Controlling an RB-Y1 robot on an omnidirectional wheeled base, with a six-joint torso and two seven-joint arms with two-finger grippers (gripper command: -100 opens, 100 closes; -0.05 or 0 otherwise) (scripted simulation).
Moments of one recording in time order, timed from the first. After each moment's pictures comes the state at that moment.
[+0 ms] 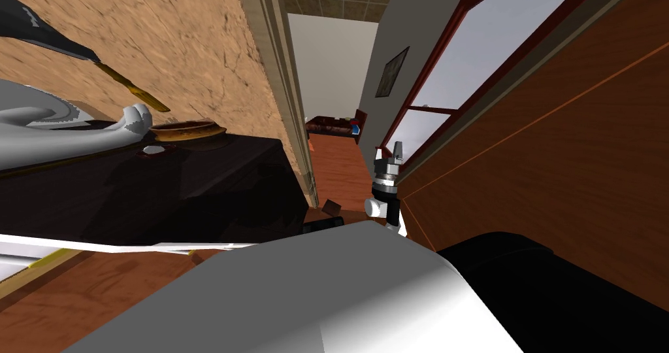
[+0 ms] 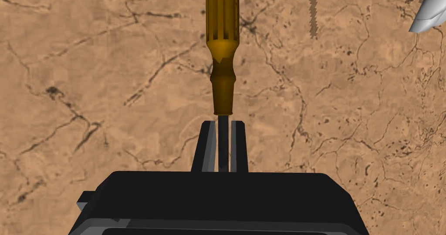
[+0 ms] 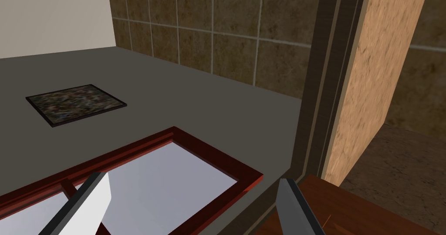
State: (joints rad) left arm 0.01 2.72 -0.49 -1.39 0.40 -0.63 0.74; right arm 0.47 0.03 -0.07 -2.33 -0.09 -0.46 0.02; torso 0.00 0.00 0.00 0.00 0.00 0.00
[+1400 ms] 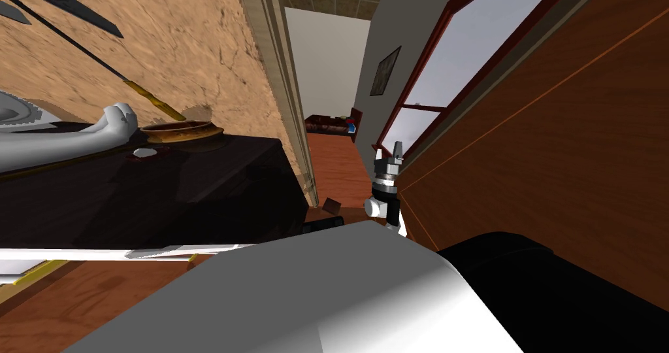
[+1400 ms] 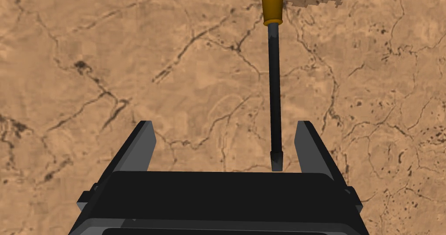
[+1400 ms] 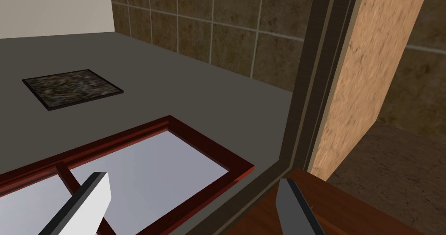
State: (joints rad) left arm -0.02 2.91 -0.52 -1.43 0.47 -0.66 0.85; right arm 0.47 0.03 -0.07 -2.33 -0.09 -0.46 0.02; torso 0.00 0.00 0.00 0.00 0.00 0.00
